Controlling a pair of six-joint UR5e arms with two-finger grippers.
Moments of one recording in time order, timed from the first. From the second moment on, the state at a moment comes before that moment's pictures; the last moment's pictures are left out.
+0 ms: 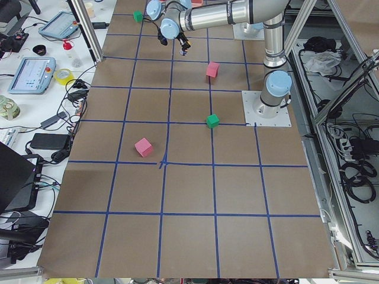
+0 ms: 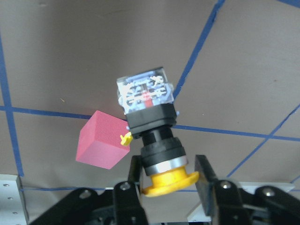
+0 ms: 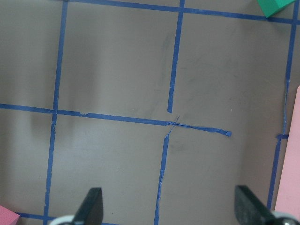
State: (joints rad) left arm -1.73 -1.95 -1.51 -1.75 1.15 -0.36; right arm 1.57 -1.54 1.56 -1.70 -1.54 -0.11
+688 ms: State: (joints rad) left arm -1.67 -1.98 -1.59 -1.74 0.99 -0.30; right arm 1.57 -1.54 1.56 -1.70 -1.54 -0.11
